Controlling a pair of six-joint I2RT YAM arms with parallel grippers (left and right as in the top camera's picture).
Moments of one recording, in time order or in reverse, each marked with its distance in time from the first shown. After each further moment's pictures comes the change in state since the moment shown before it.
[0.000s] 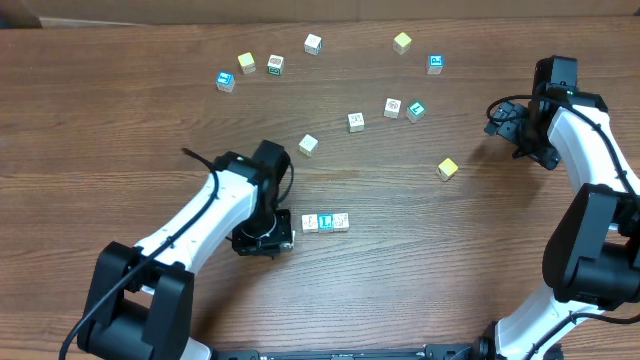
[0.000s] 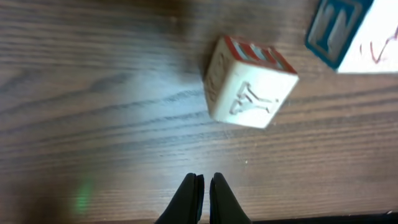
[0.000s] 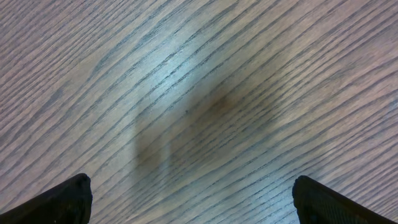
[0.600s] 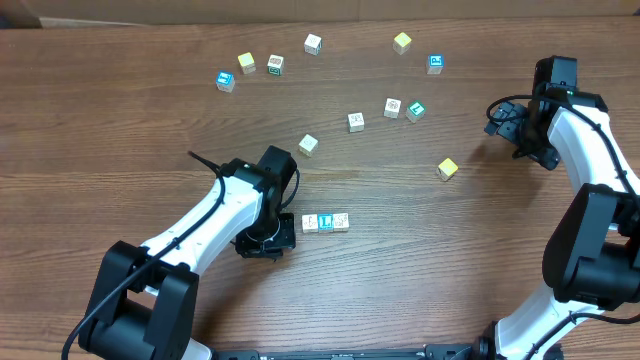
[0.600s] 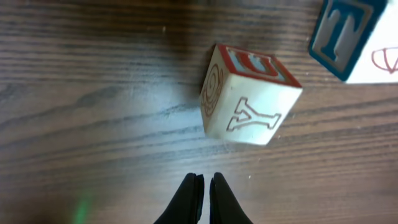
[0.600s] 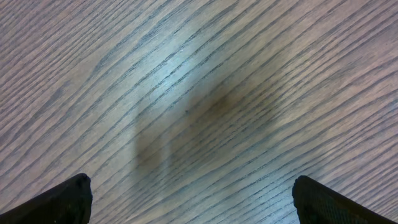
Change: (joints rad) left arm -0.020 0.000 -0.050 0.093 -0.022 -0.014; right arm 0.000 0.000 0.000 0.000 0.000 0.000
